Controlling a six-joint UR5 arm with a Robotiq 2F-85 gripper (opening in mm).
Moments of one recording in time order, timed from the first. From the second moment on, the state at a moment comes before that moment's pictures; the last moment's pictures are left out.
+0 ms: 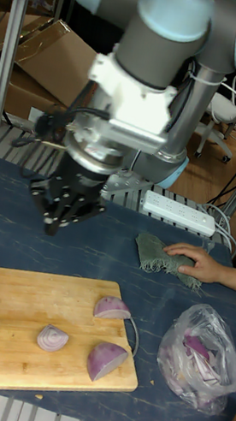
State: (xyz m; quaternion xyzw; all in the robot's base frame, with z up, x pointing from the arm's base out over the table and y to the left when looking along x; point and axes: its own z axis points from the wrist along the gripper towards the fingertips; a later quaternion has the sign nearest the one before) arm 0.593 -0.102 0.187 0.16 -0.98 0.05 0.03
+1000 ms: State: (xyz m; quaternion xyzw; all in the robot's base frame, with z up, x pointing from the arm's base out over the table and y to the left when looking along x) arm 0.604 -0.131 0.165 0.16 -0.99 0.05 0.04
